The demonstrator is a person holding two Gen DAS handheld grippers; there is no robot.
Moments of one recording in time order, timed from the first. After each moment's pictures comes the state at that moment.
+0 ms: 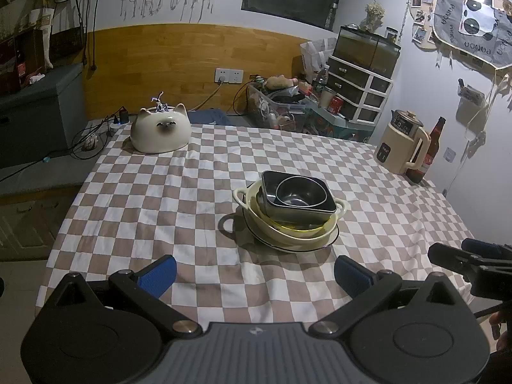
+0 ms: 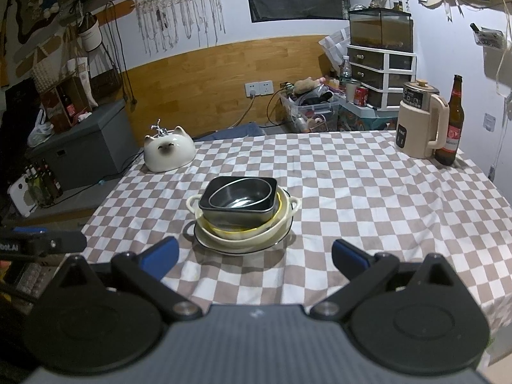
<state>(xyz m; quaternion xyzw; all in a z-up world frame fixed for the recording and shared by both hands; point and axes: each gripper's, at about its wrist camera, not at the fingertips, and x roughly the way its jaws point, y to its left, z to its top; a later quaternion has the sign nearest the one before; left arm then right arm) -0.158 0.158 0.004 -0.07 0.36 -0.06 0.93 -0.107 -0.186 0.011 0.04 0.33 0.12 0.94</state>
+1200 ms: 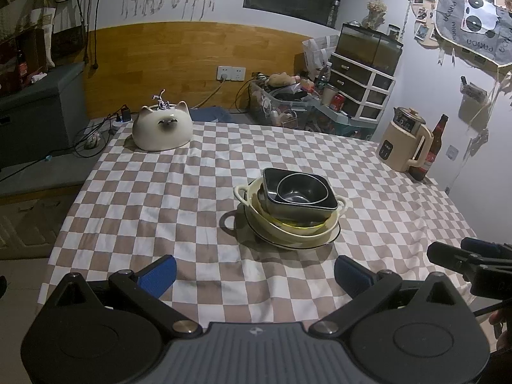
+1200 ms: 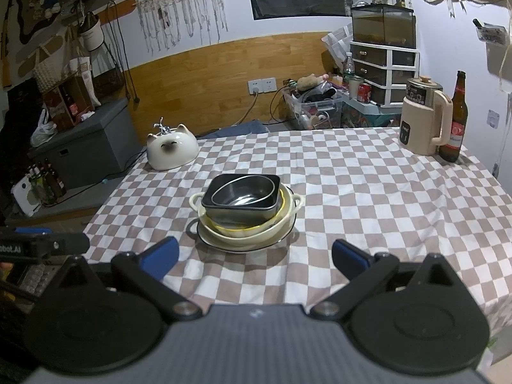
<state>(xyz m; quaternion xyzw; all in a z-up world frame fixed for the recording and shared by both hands) -0.158 0.157 0.003 -0.06 0.36 -0.06 0.93 -0.105 -0.186 0.009 0.05 0.33 0.12 0.93</state>
